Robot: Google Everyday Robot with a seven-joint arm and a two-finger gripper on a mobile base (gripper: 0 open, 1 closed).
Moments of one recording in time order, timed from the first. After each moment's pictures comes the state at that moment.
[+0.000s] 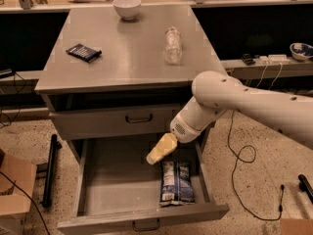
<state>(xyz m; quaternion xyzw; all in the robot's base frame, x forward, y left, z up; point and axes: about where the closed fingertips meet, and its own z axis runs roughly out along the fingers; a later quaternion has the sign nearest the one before) 0.507 -0.041 0.659 -0.37 0.90 0.22 0.07</state>
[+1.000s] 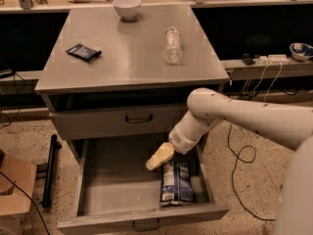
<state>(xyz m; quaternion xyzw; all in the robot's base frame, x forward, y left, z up) 0.516 -0.040 0.579 -0.32 0.91 0.25 0.01</state>
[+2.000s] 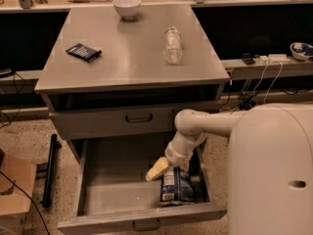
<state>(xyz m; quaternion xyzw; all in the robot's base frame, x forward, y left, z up) 0.514 -0.049 0.462 -0.22 0.95 0.20 -0.08</state>
